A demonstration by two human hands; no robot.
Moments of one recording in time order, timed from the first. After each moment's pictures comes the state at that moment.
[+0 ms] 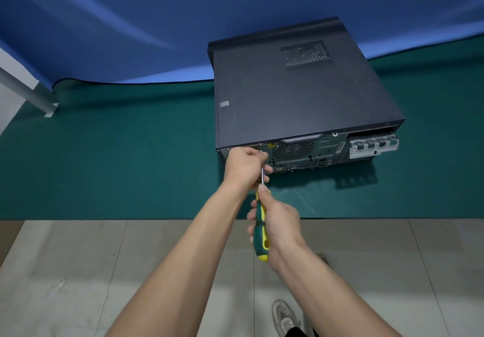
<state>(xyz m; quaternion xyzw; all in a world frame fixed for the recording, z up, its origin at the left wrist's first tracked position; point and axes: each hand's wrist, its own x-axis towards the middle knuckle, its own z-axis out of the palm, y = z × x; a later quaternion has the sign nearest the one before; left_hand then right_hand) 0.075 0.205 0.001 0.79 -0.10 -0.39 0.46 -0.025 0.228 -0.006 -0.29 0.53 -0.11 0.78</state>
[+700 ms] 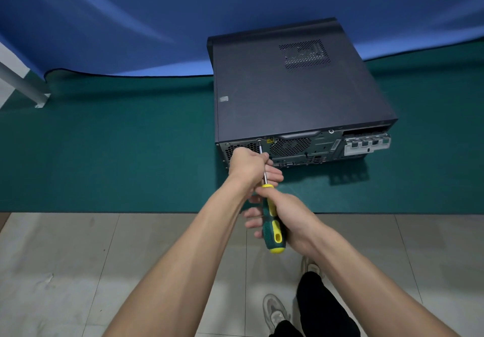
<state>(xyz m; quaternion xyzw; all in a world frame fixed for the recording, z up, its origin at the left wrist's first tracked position) 0.059 0.206 0.006 0.75 -0.06 -0.43 0.49 -0.045 0.202 0.000 -0.41 0.43 0.05 0.81</state>
